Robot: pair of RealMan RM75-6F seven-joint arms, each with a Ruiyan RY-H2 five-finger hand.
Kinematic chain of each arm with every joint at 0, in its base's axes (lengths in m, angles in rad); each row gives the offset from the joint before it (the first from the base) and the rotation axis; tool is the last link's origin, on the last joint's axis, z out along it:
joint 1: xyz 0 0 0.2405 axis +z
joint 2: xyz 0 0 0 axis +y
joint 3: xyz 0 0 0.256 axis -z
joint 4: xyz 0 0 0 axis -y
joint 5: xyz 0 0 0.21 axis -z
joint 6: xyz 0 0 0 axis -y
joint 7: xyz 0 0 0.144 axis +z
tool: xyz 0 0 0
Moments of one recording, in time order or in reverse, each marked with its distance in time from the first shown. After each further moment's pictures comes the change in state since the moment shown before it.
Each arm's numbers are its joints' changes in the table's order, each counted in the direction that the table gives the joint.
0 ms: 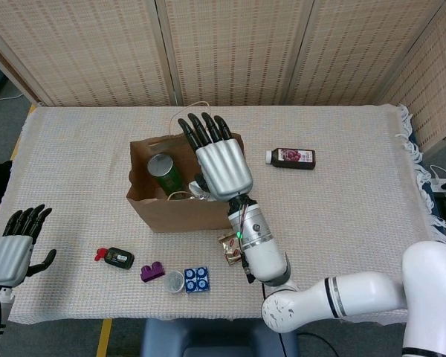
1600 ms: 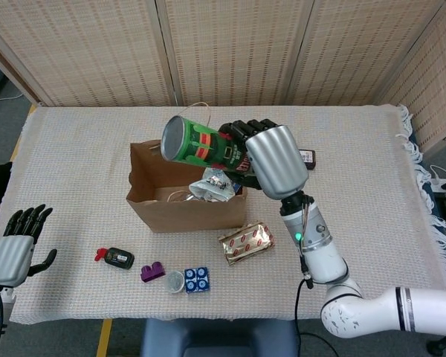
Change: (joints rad) left arm 0.000 -0.004 0.003 0.007 0.005 -0.001 0.023; right arm -0.230 0.195 -0.058 0.104 0.311 0.117 0.274
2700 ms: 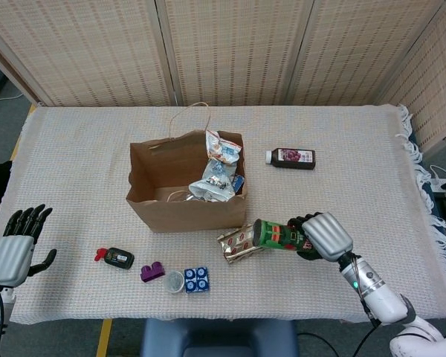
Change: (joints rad) left arm 0.001 -0.005 0.001 0.002 0.003 -0.005 0.020; right arm -0.406 0.119 0.530 -0.273 0.483 0.216 0.471
